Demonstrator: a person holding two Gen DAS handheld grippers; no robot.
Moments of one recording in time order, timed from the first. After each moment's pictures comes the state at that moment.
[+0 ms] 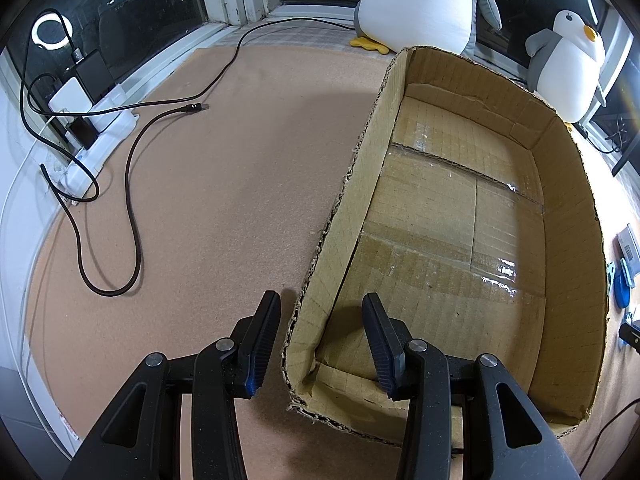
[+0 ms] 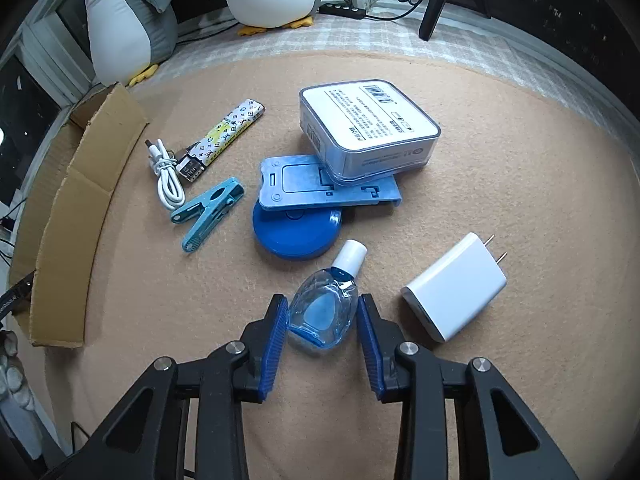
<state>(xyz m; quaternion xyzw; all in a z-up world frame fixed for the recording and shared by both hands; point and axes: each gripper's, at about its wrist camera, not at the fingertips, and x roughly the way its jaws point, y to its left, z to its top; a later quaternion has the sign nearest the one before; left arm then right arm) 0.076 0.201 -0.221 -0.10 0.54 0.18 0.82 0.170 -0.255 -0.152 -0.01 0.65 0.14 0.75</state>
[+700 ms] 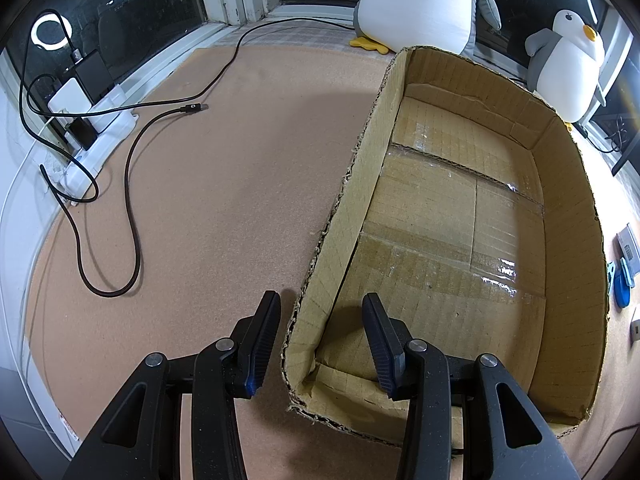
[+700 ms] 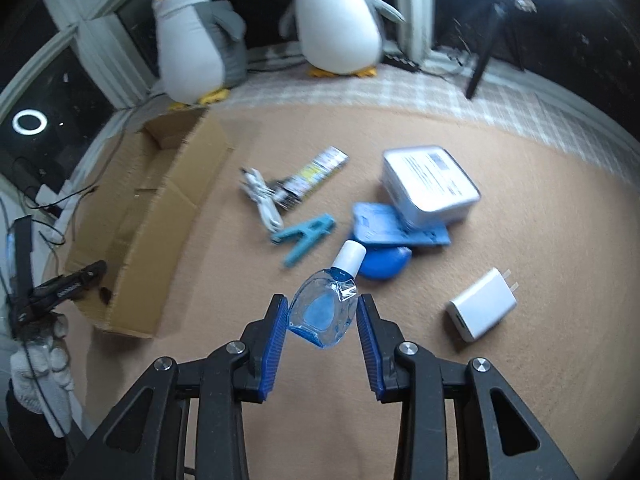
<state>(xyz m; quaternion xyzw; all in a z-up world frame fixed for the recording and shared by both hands) 0.076 0.202 -0.221 -0.10 0.54 0.18 0.82 0.152 -0.224 -0.087 -0.01 0.60 0.21 0.77</state>
